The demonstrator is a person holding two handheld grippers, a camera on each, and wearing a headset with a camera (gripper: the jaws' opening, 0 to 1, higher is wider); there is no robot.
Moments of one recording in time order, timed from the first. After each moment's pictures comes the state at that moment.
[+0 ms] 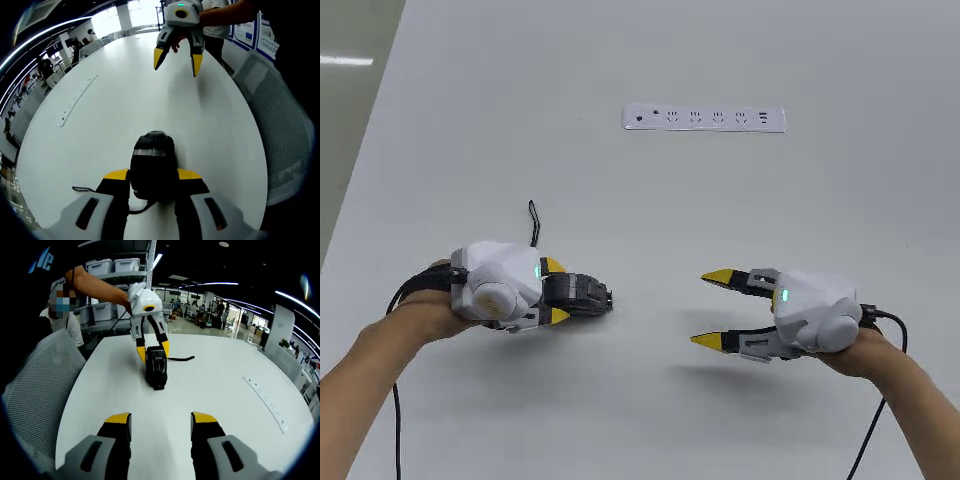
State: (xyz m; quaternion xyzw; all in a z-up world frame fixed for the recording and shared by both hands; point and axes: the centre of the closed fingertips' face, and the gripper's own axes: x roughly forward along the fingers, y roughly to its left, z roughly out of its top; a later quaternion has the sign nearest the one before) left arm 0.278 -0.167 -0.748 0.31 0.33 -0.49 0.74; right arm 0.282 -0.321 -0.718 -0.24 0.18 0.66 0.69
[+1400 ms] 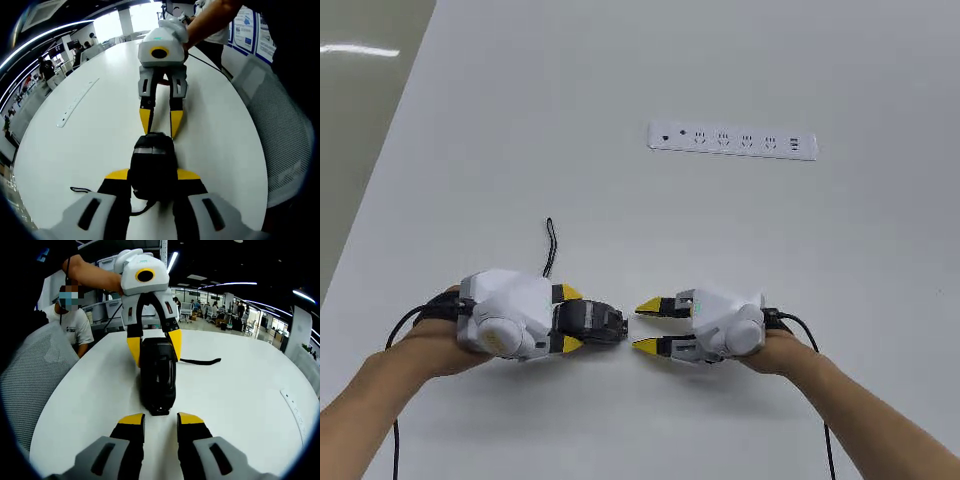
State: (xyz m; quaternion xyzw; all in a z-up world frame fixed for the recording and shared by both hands) left arm 0.278 -0.167 -0.746 0.29 0.31 -0.50 0.75; right arm 0.286 -0.218 -0.777 -0.23 0.18 0.73 0.62
